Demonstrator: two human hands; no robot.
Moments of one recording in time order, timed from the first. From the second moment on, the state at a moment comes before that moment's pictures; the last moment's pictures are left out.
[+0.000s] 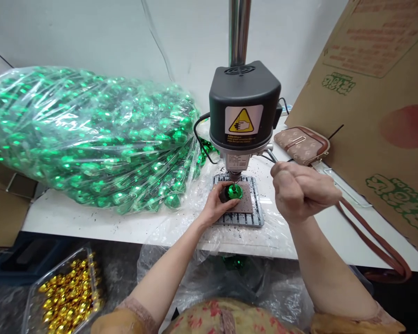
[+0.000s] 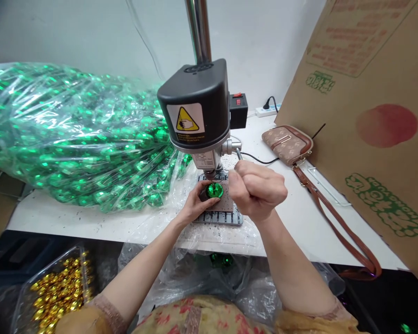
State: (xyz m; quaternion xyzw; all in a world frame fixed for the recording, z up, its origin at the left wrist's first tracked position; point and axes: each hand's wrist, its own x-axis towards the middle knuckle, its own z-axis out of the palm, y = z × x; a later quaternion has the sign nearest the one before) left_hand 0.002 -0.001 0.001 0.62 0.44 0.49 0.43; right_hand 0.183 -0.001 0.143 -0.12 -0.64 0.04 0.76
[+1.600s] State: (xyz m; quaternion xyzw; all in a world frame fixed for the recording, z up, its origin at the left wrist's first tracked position) left_hand -0.072 0.117 0.089 0.71 0.71 -0.04 -0.01; right_hand 0.176 0.014 0.211 -0.22 -0.55 0.19 0.78
